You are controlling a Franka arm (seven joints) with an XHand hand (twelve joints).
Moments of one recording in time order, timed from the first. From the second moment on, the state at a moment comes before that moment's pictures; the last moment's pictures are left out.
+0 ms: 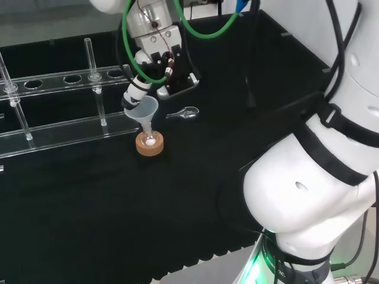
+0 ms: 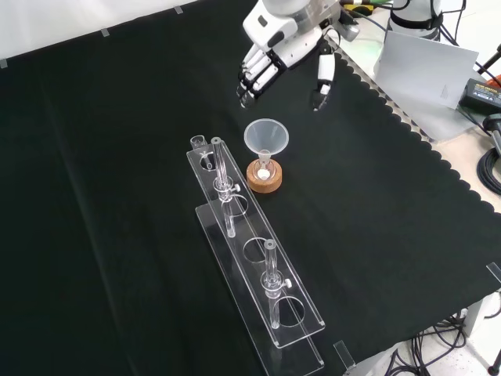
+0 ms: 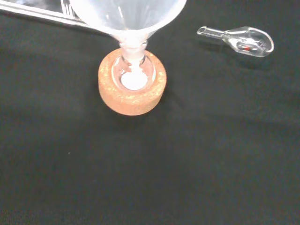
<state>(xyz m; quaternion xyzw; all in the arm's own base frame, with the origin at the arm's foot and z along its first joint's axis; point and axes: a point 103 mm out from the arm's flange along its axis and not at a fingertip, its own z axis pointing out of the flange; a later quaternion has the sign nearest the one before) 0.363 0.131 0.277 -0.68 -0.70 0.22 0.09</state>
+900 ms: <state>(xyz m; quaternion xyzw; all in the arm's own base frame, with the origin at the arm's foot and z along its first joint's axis) 0.381 0.161 0.238 -0.64 -0.71 0.27 0.10</state>
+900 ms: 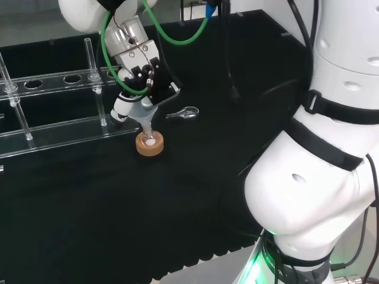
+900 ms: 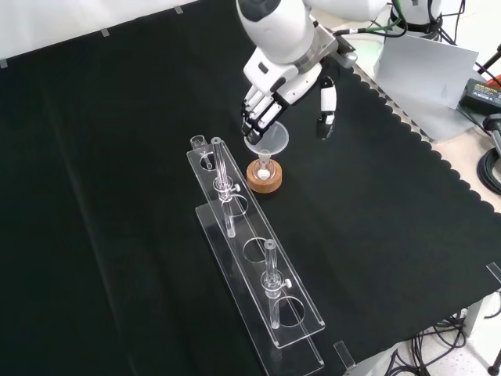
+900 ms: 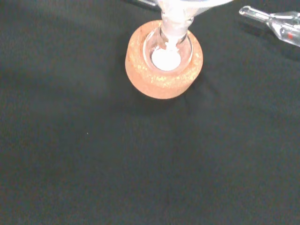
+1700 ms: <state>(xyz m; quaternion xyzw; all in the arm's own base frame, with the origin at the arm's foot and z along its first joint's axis) 0.395 0.155 0.216 -0.64 -0.70 0.29 0.08</state>
